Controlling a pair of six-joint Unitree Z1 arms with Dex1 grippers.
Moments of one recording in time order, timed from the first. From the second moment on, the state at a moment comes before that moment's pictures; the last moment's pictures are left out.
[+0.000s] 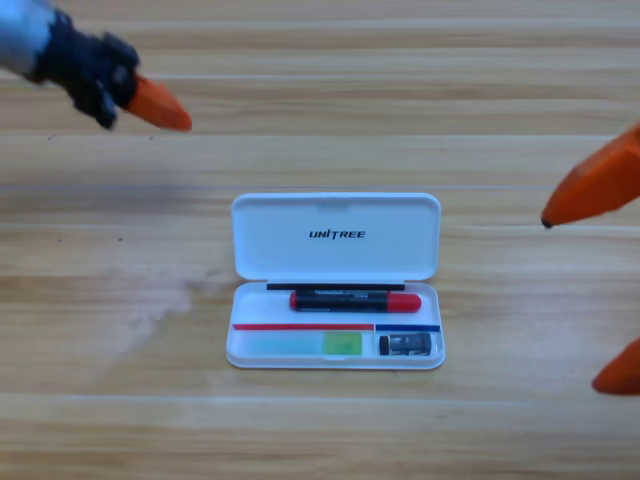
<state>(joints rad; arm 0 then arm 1) -0.13 2.00 -1.42 0.54 -0.73 0.78 0.96 1.36 -1.37 0.90 0.40 -0.46</state>
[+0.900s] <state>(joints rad) -0.26 2.40 -1.80 0.87 -0.90 0.88 0.96 1.38 -1.34 0.86 0.44 -0.44</state>
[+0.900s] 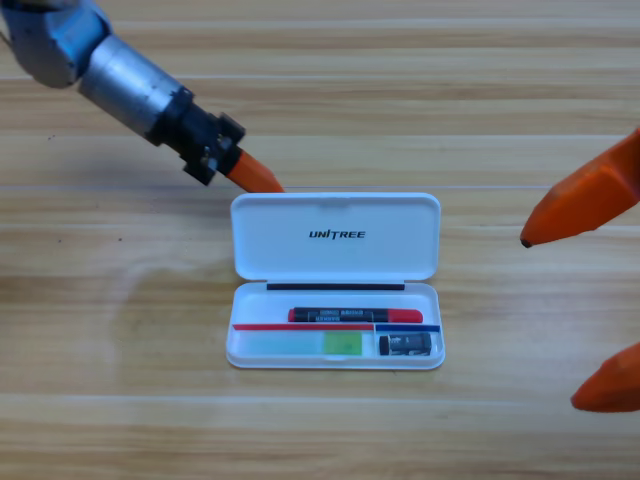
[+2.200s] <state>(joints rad) -0.44 2.37 -1.89 1.13 -0.81 0.97 0.96 1.38 -1.34 0.86 0.44 -0.43</state>
